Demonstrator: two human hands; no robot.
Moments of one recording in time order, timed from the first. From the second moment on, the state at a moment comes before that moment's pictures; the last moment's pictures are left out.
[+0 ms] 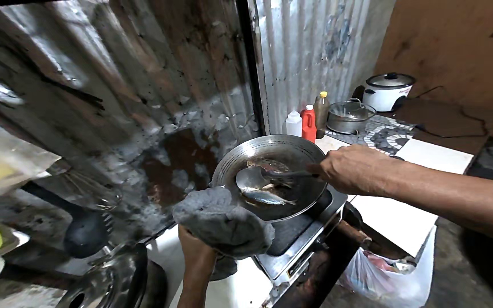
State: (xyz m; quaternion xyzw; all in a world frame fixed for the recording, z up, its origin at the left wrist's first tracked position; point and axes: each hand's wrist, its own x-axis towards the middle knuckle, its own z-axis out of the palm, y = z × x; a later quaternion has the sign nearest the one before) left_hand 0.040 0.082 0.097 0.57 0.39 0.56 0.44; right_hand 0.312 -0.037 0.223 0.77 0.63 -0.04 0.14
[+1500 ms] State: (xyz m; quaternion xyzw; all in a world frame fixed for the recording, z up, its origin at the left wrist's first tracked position) left_hand 0.038 0.086 0.103 0.59 0.42 0.55 0.43; right_hand 0.404 -0.039 0.258 0.78 0.44 -0.44 0.01
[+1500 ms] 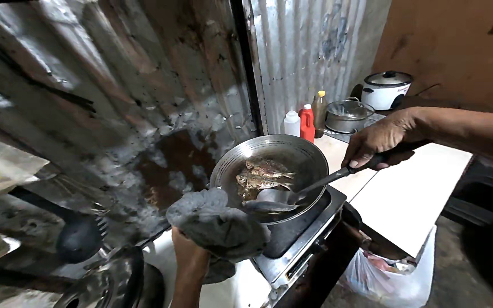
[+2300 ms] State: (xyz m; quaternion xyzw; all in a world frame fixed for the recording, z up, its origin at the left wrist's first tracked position) left_hand 0.035 0.086 0.104 0.59 0.41 0.54 0.44; right_hand 0.404 -0.042 0.210 0.80 0.56 -0.20 -0.07
